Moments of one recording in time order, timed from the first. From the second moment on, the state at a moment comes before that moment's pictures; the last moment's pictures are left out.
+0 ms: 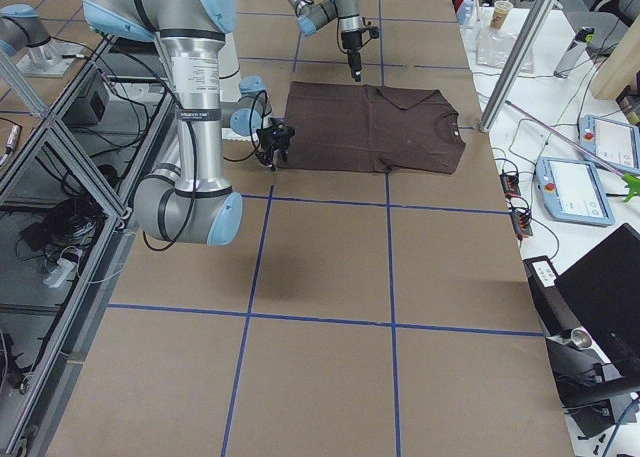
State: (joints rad) left arm -0.62 -2.11 -1.68 -2.15 -1.94 -1.50; right arm 0.07 -1.44 2.08 -1.55 1.41 2.18
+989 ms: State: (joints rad) left arm -0.50 -2.07 -1.84 -1.97 -1.75 -1.57; right arm 0.10 -1.44 2.12 -1.57 1.43 2.18
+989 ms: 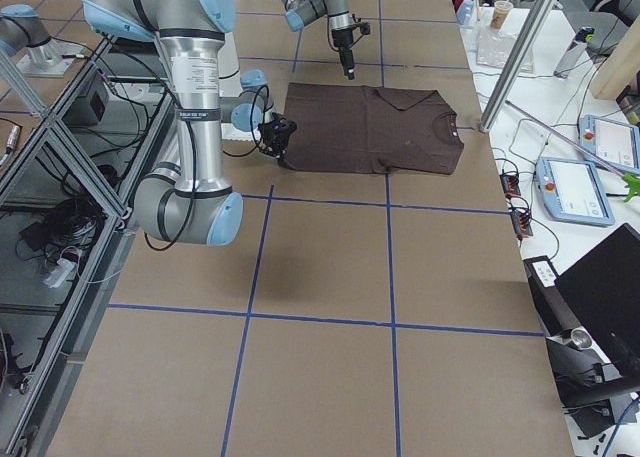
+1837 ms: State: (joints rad) left arm -0.20 -1.75 -2.07 -1.83 -1.52 -1.79; right arm 0.10 -1.43 2.13 -1.57 1.43 2.18
